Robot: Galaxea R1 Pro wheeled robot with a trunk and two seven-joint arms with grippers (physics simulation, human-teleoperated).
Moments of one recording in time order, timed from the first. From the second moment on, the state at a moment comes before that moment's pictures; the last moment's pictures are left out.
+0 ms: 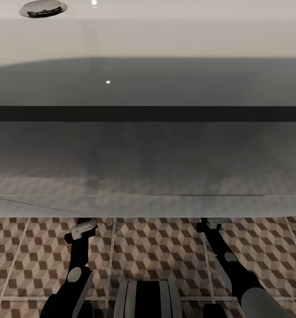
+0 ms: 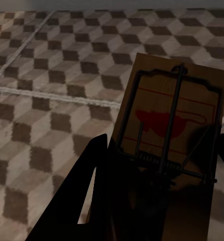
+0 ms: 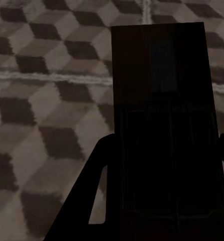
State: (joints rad) left arm -0.34 -0.05 -0.01 -1.01 -0.04 -0.44 0.39; right arm -0.59 -0.08 0.01 -0.58 -0.03 -0.53 0.12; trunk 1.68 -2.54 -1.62
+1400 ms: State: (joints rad) left arm -0.34 -0.05 -0.01 -1.01 -0.04 -0.44 0.39; right arm -0.59 -0.08 0.01 -0.58 -0.03 -0.53 0.12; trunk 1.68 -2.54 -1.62
